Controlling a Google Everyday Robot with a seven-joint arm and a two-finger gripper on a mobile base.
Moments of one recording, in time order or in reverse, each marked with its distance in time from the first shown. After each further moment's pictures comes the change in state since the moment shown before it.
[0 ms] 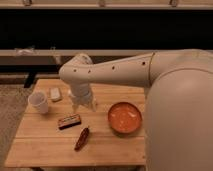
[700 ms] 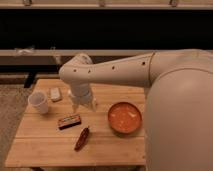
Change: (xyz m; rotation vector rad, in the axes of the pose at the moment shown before) arm 0.000 0.000 0.000 0.000 -0.001 -0.001
